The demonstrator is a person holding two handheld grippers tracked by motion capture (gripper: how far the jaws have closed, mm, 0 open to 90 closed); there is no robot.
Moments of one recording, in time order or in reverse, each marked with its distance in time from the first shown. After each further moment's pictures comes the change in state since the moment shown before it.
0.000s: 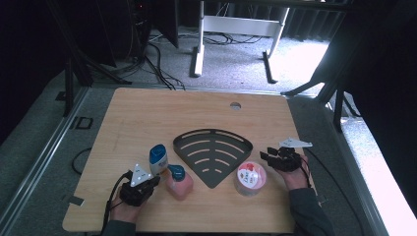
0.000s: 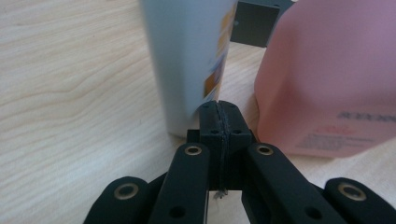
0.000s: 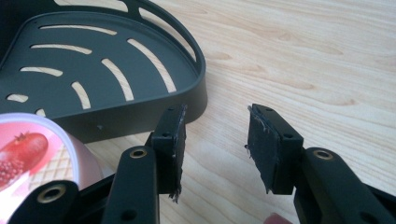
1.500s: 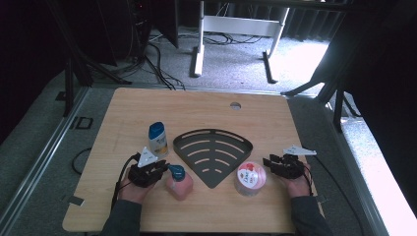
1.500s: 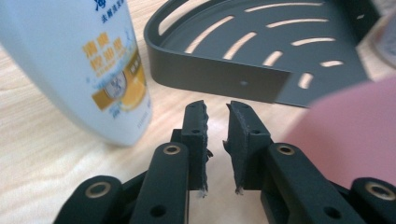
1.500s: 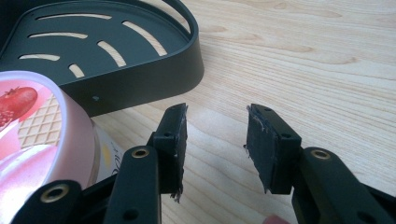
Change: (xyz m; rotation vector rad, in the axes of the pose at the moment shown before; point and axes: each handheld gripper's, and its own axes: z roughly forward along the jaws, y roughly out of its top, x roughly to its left) left arm 0.016 0.037 0.023 -0.045 -0.067 0.020; right arm -0.003 -0.025 -0.005 -0.001 0.007 0.064
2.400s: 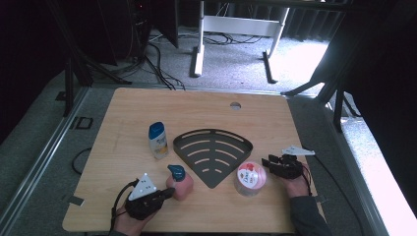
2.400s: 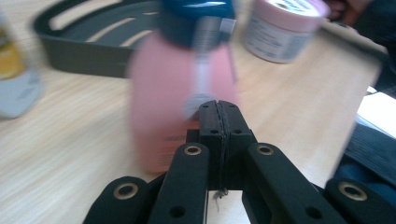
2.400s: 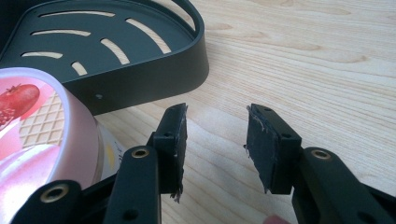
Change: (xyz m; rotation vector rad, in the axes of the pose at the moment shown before) left arm -0.067 -0.026 -0.049 -0.058 -0.229 0.048; right arm 0.002 -0.001 0.003 0.006 0.010 -0.003
